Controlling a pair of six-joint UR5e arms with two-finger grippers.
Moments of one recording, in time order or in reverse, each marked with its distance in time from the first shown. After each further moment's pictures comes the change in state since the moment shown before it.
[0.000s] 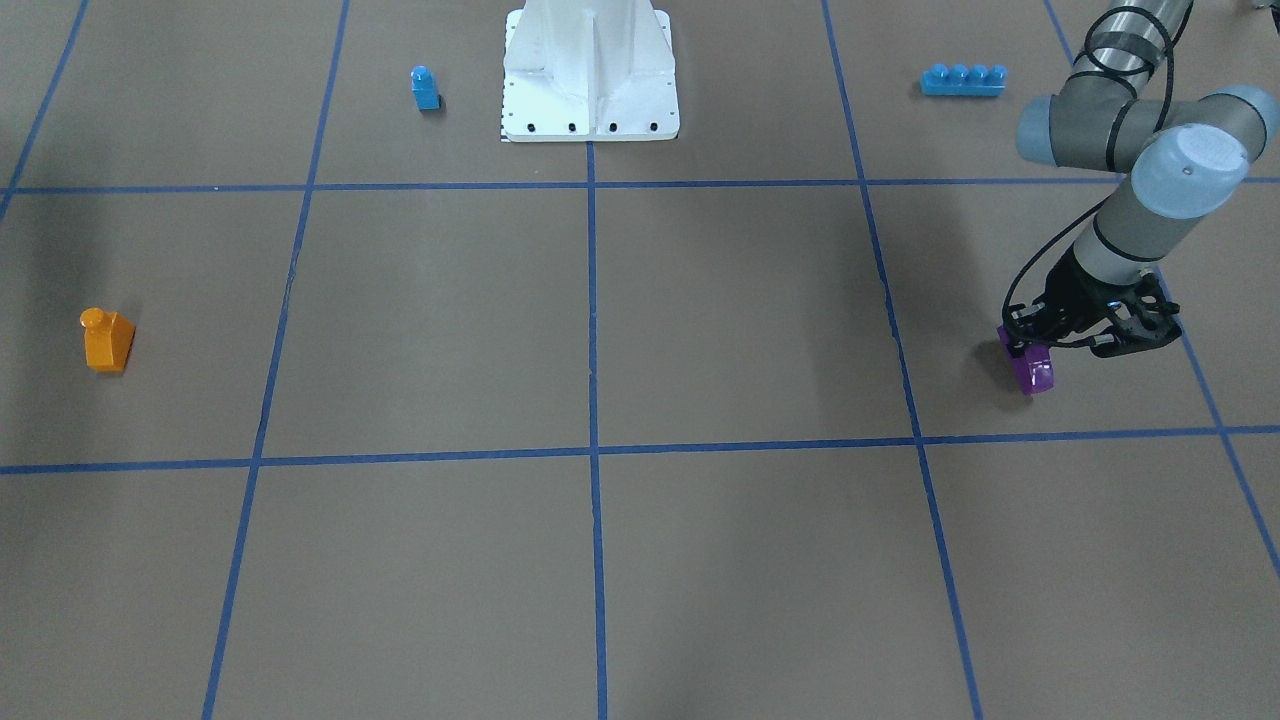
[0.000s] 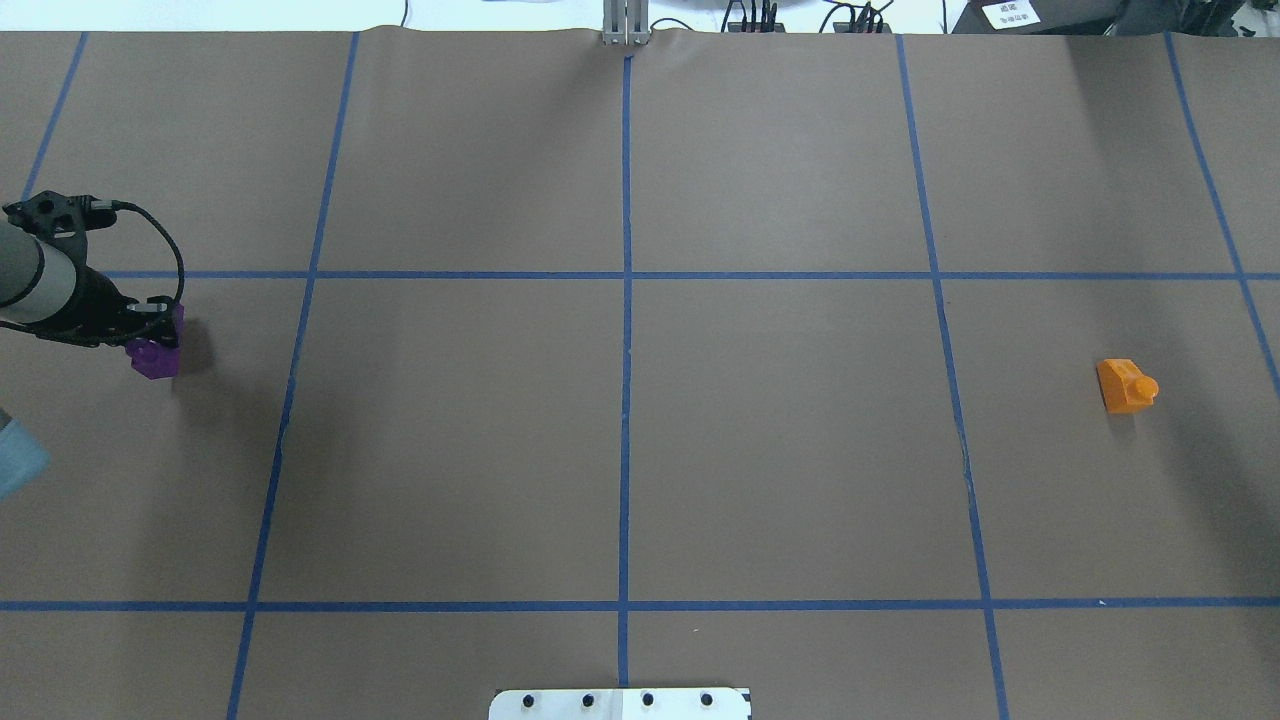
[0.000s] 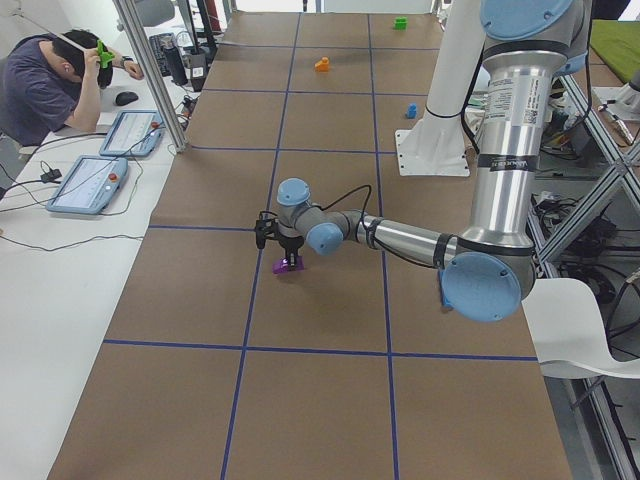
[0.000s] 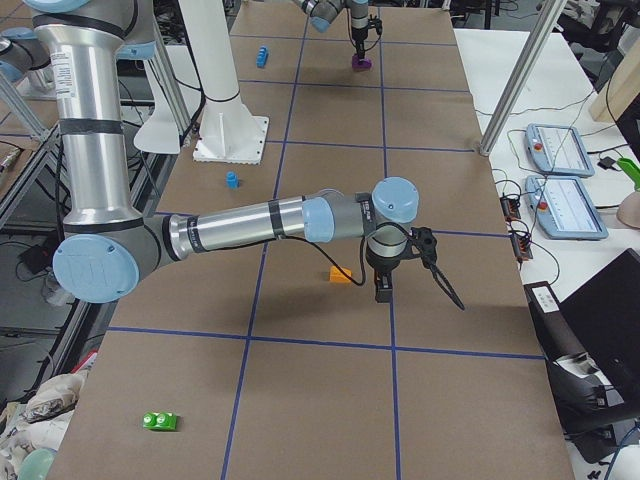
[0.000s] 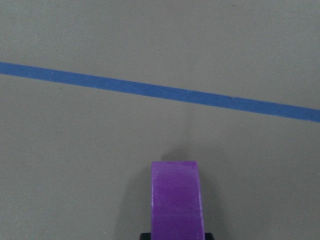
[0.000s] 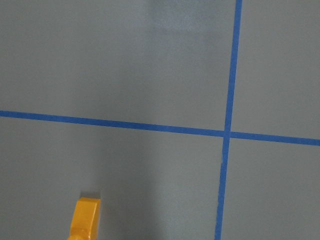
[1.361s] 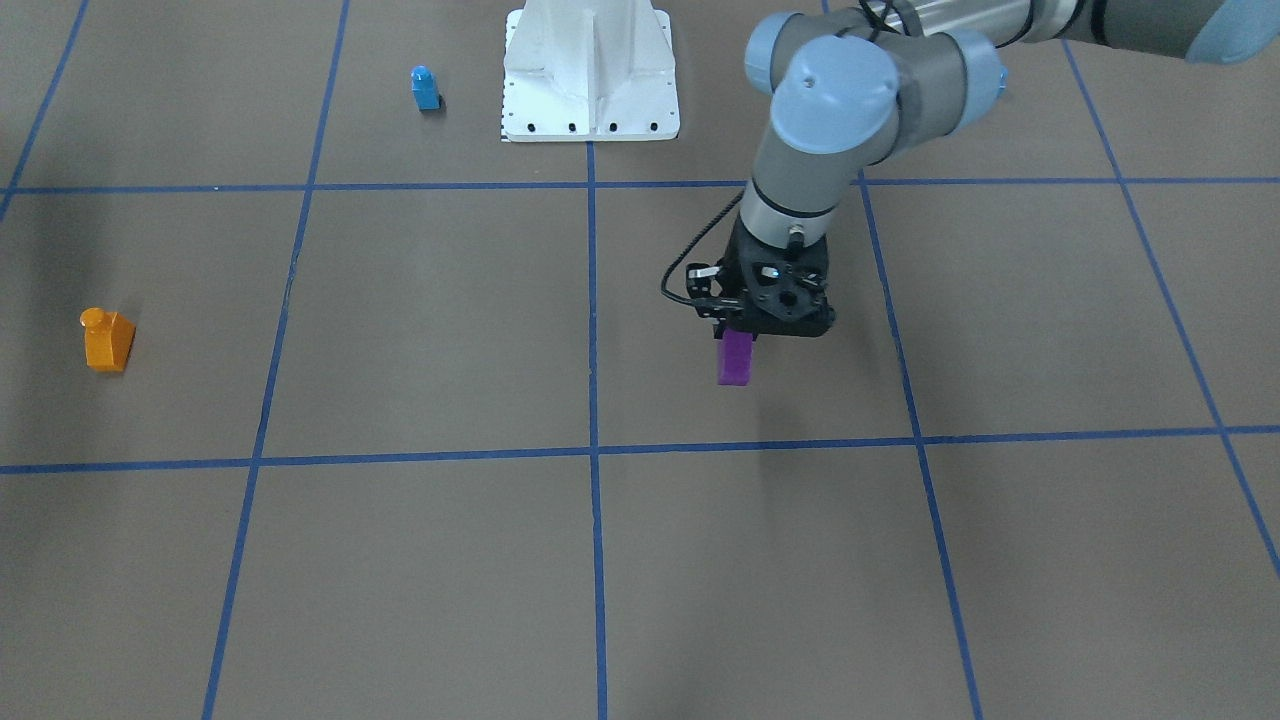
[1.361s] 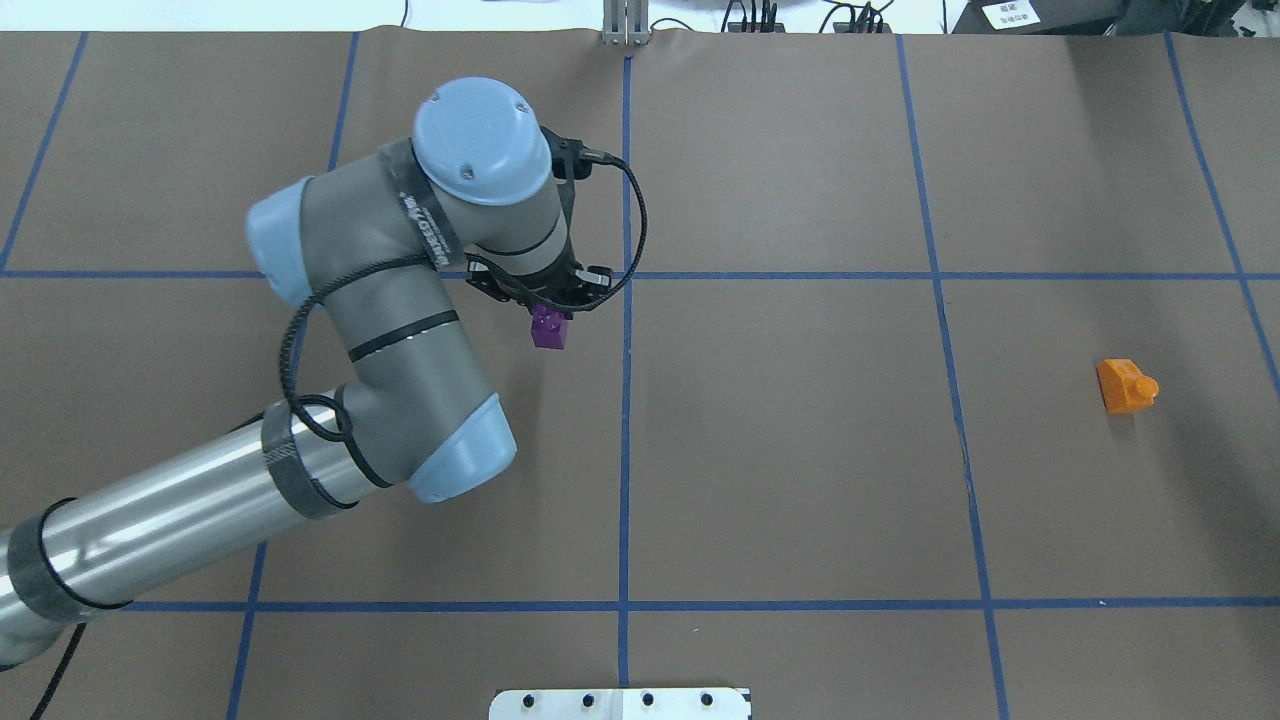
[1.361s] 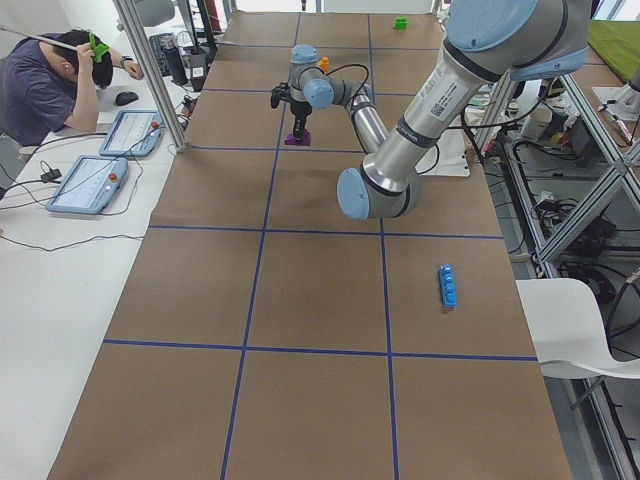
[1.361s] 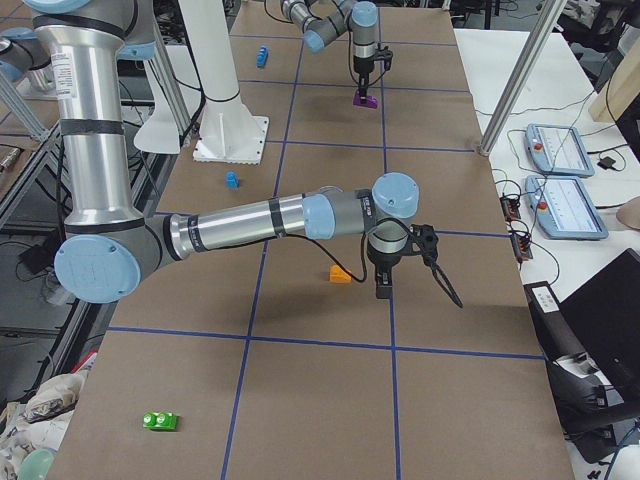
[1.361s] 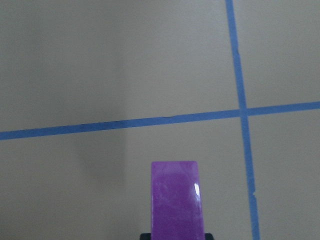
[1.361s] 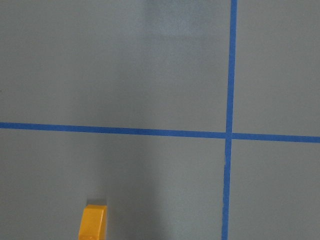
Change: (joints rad) left arm 0.329 -0.780 0.111 0.519 0.196 -0.018; right arm -0.002 0.005 0.012 0.005 -0.001 0.060
